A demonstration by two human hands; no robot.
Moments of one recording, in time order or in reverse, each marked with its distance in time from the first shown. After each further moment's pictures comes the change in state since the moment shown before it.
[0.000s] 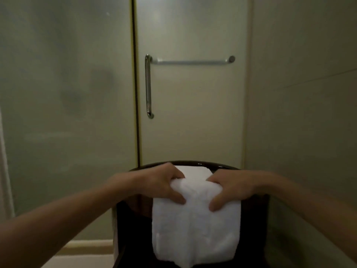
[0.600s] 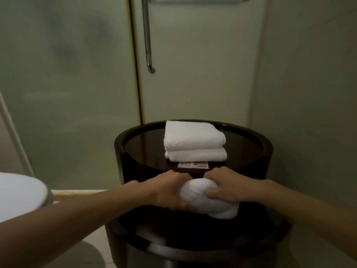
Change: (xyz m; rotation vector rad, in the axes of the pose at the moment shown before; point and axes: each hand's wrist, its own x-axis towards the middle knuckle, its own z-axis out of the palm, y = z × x) left_hand -0.026 -0.035 0.126 0.163 -0.053 -0.059; right_hand 0.011 0.028 0.121 -0.052 0.080 -0.020
